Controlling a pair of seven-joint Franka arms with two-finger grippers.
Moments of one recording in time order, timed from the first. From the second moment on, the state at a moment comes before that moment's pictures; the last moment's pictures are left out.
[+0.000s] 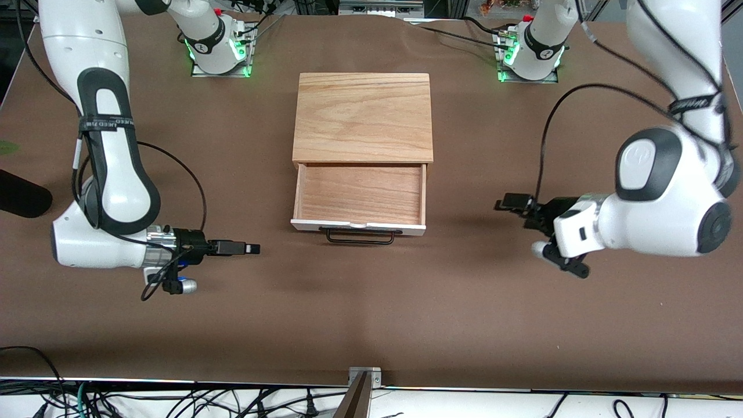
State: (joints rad) left arm -0.19 0.54 0.07 -1.19 -0.40 1.48 0.24; right arm 0.19 0.70 -0.13 -1.35 0.81 1.83 -0.14
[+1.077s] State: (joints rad) left arm -0.09 0.00 -0.05 -1.72 0.03 1.73 -0.02; right arm 0.12 0.22 -0.10 -1.46 0.01 1.68 -0.01
